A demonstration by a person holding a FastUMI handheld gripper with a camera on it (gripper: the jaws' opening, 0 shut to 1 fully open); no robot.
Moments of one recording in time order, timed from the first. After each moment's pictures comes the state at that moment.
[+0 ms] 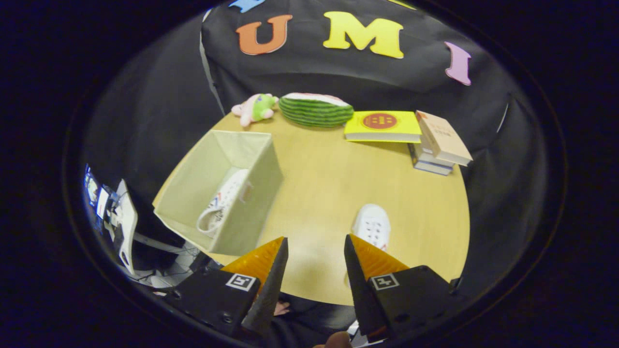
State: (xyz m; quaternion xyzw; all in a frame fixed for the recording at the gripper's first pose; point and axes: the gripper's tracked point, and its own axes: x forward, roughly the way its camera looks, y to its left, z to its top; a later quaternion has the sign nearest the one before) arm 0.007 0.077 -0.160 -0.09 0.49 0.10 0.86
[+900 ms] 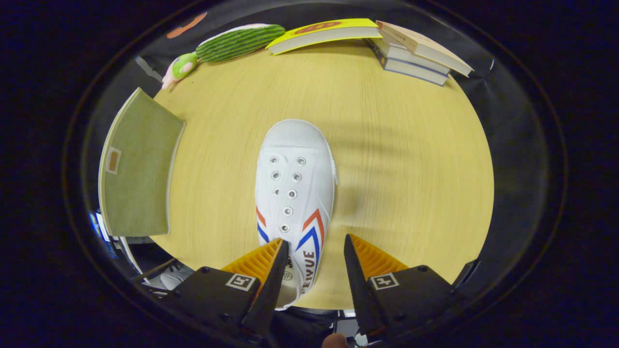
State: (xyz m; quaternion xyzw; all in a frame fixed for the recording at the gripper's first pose) arm 0.018 -0.040 -0.314 -0.01 0.65 0.05 0.75
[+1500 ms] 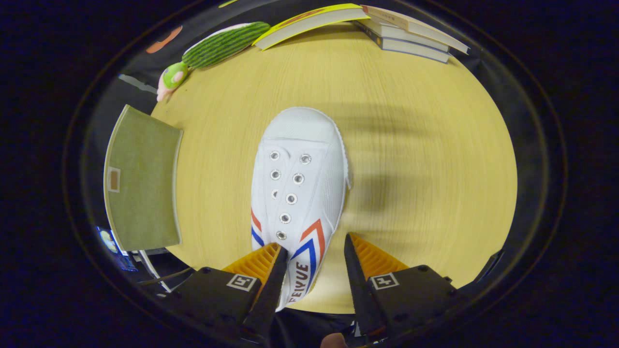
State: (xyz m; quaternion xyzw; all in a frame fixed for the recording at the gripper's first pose) arm 0.018 -0.030 -0.333 0.05 0.67 0.07 0.74
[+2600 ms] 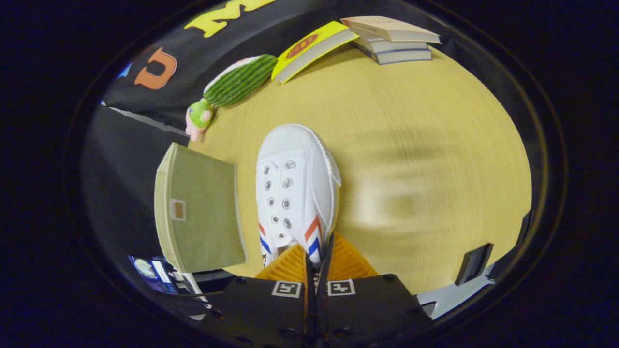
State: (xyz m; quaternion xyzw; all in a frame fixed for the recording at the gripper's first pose) arm 0.017 0.037 -0.248 0.20 0.60 0.07 0.77
